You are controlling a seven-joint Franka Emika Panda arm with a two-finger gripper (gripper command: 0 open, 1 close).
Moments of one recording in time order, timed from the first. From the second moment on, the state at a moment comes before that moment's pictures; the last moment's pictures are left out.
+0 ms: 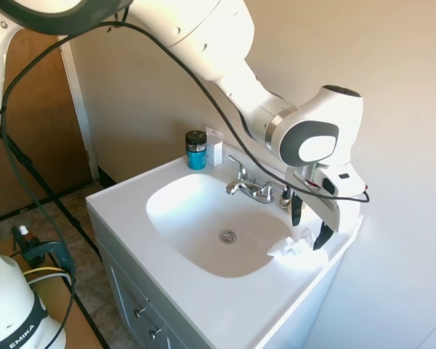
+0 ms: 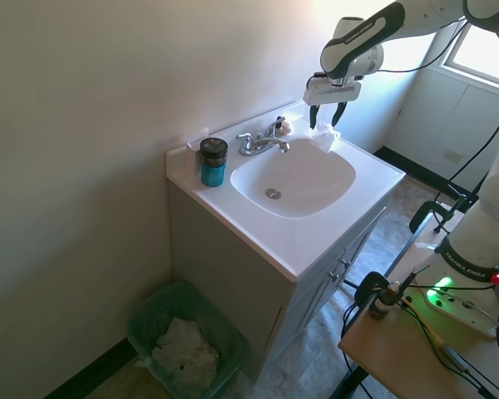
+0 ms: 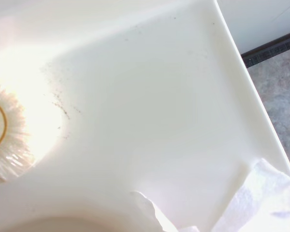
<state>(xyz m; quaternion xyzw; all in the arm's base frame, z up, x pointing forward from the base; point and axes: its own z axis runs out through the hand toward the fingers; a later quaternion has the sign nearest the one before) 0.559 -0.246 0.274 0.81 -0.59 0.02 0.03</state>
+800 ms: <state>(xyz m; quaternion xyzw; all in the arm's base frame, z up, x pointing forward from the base) 0.556 -0.248 0.251 0.80 -0.60 0.00 0.02</state>
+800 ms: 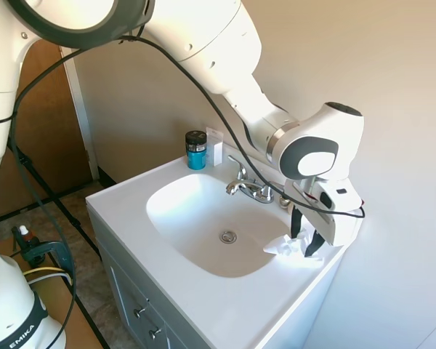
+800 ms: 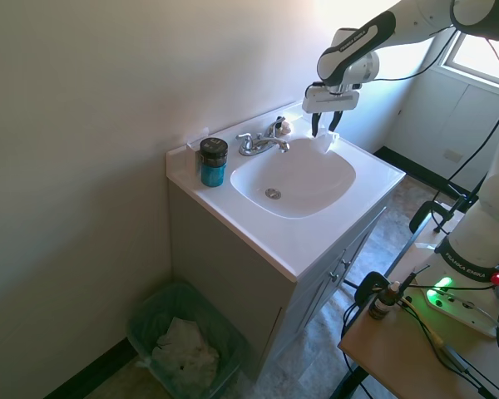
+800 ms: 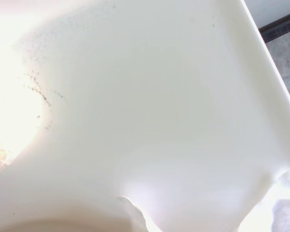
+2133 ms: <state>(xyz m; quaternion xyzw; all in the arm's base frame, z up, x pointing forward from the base) 0.544 -0.264 0.294 0.80 -0.59 0.04 -0.01</state>
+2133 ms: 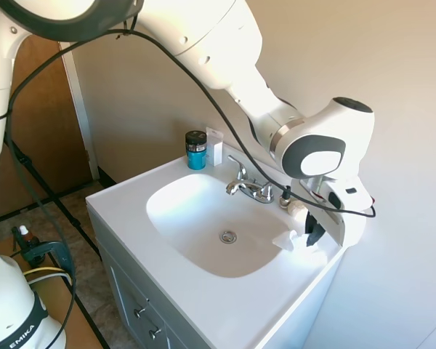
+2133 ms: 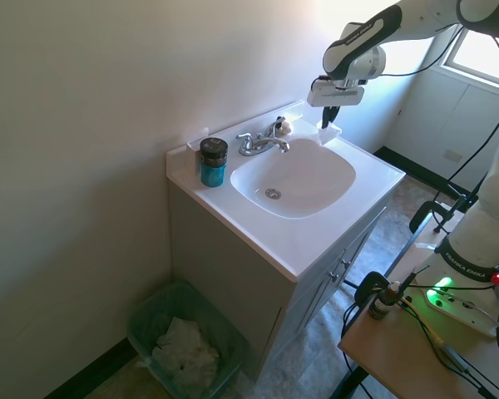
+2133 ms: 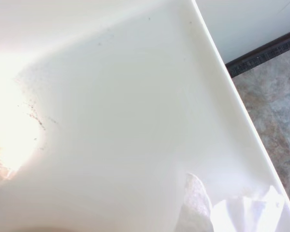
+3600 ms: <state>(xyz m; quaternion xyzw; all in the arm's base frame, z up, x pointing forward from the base) 0.402 0.154 0.438 0.91 -0.37 0.18 0.01</state>
